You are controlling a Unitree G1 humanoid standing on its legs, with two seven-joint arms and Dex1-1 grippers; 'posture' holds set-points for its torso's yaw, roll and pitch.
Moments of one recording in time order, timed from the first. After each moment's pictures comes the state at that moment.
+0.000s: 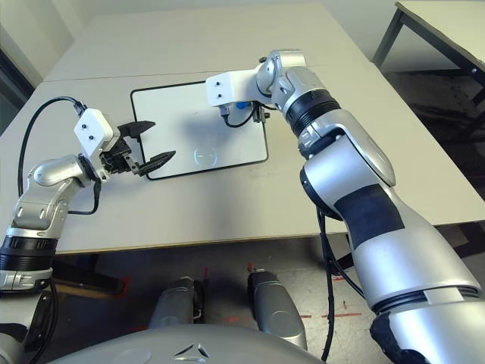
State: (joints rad) left arm -0.34 0.63 0.04 0.00 -0.28 0.16 -0.86; right arm -1.45 -0.22 0.57 1.18 -0.61 0.05 0.89
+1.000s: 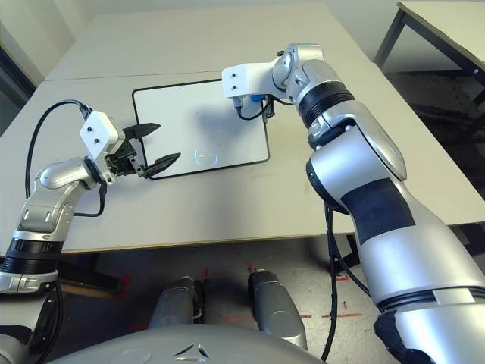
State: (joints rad) left arm -0.34 0.60 0.03 -0.01 -0.27 0.16 -0.86; right arm -1.49 -0.28 0.57 1.30 -0.61 0.04 0.84
